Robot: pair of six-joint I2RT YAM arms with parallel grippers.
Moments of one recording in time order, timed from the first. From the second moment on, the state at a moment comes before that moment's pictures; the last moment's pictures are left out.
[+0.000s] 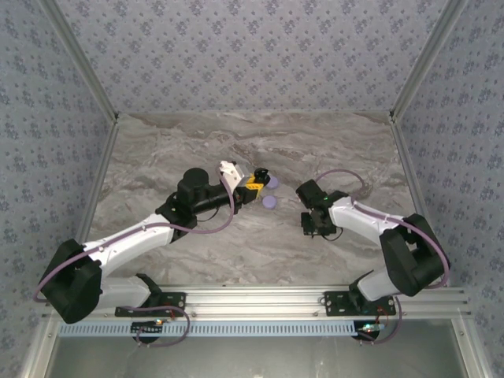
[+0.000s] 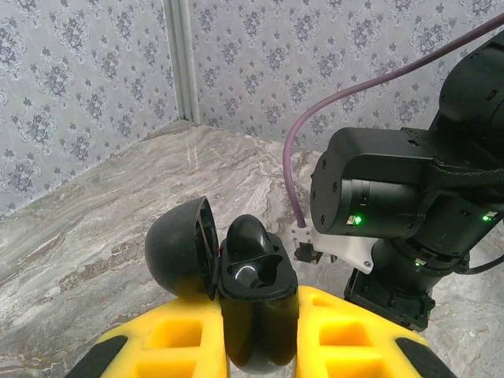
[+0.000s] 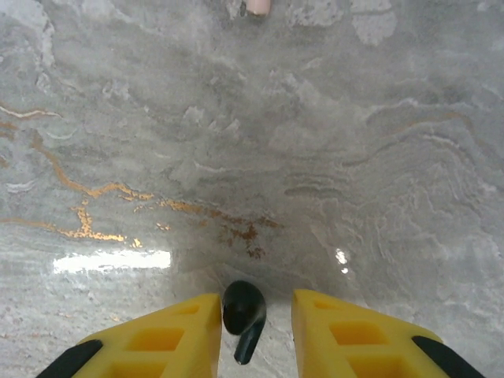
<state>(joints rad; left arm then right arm) -0.74 1.24 0.72 0.38 0.39 0.03 0.54 1.46 0.76 -0.69 0.11 0.53</state>
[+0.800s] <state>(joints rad) -0.74 1.25 0.72 0.40 0.38 0.02 0.54 1.33 0.78 -0.66 0.09 0.50</state>
